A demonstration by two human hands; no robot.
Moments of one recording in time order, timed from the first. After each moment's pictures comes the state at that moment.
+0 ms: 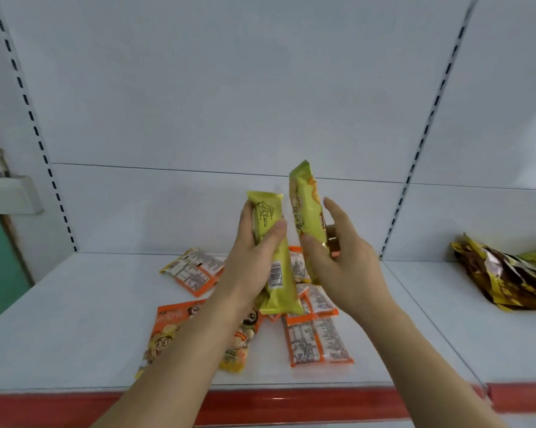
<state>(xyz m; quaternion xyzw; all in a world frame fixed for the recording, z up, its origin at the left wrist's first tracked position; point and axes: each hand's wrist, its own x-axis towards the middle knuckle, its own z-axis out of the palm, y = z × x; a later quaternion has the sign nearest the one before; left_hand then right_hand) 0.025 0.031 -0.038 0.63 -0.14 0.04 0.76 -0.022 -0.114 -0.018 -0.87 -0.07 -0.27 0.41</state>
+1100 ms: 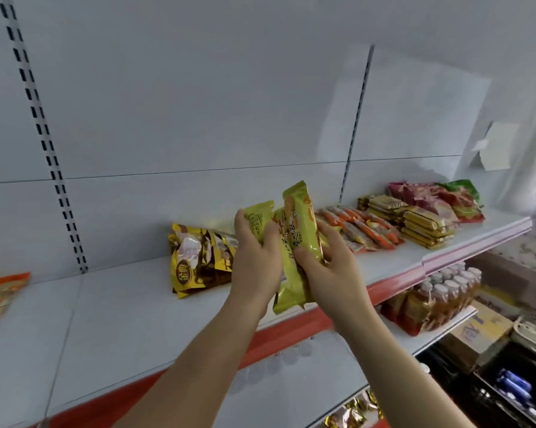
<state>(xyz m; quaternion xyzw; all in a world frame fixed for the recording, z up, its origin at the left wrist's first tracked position) -0.106 -0.512 -0.022 0.70 -0.19 -0.04 0.69 -0.171 -0.608 -0.036 -0.78 0.17 -0.31 0.53</state>
